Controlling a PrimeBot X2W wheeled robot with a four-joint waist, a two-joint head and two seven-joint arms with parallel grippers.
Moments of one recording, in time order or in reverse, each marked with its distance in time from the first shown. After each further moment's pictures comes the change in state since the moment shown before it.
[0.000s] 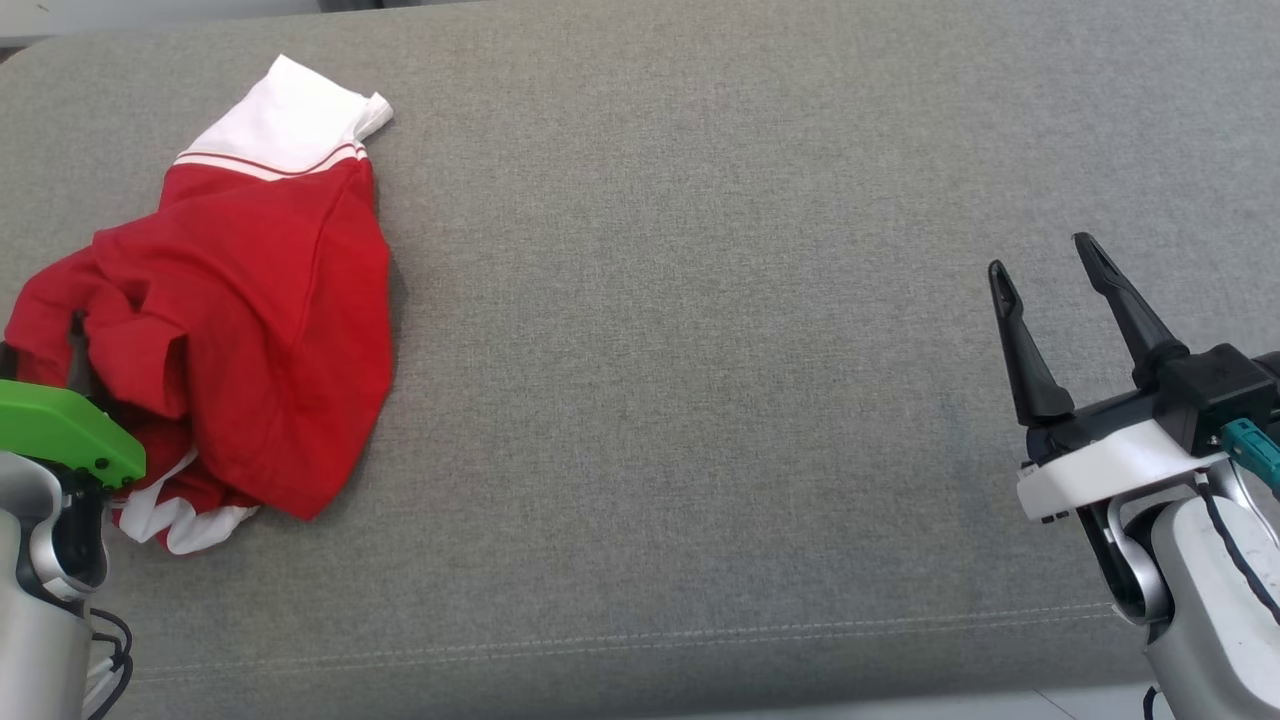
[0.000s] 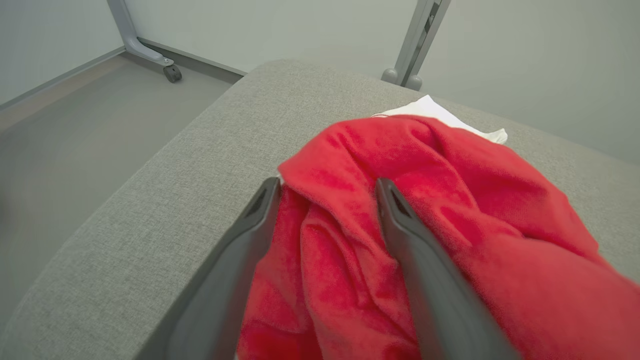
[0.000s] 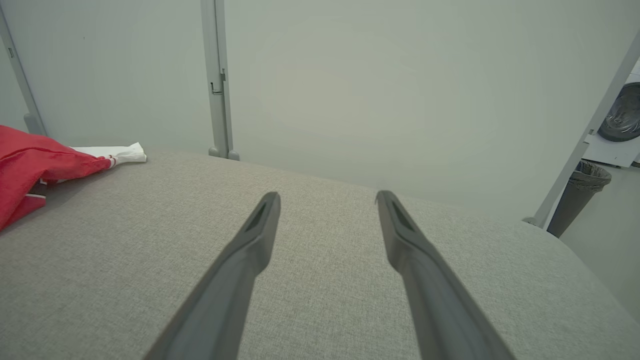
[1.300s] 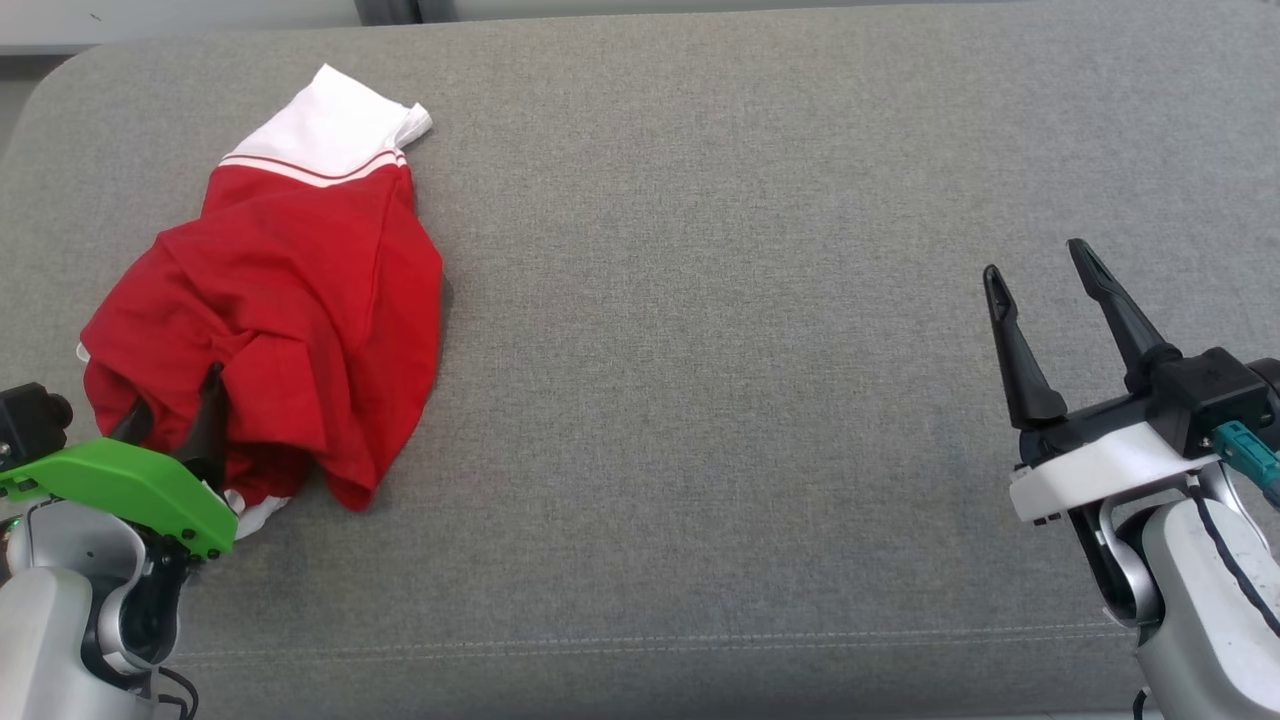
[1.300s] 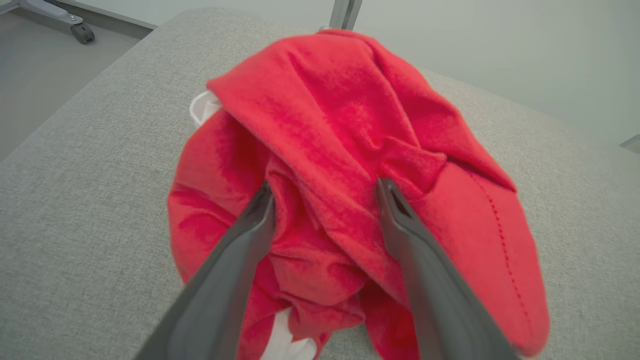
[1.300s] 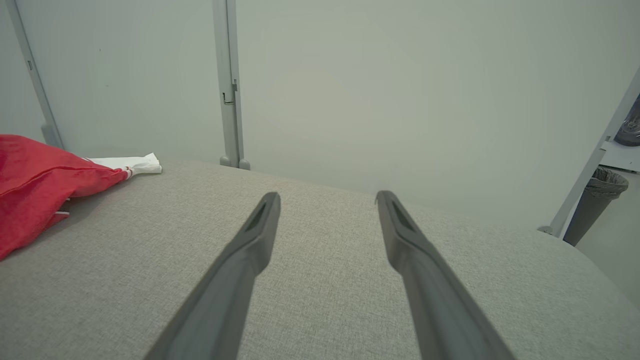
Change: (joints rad) left arm 0.189 -0.016 -0.042 -0.282 -0.067 -0.052 0.127; right arm -0.001 0.018 -0.005 0.022 0.000 0.000 -0.007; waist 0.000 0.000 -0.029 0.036
